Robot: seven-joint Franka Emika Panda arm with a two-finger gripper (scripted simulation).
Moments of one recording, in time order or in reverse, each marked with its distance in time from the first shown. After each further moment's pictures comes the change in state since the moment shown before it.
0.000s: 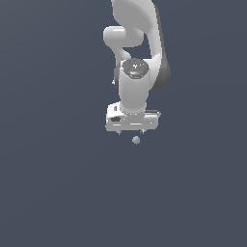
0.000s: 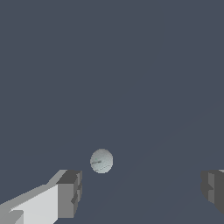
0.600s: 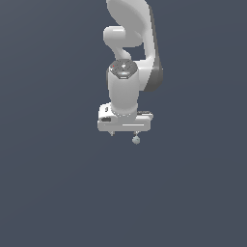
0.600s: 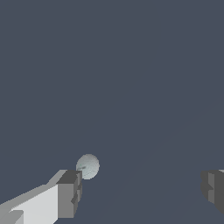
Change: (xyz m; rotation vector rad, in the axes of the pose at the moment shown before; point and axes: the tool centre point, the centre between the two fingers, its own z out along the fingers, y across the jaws) arm 0.005 0.029 -0.001 0.002 0.016 0.040
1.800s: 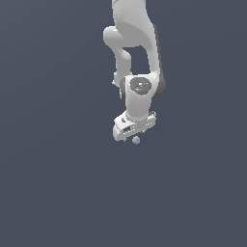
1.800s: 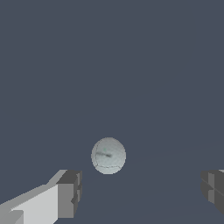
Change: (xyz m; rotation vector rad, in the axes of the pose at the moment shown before) arm -0.037 -0.047 0.071 -0.010 -0.019 -0.441
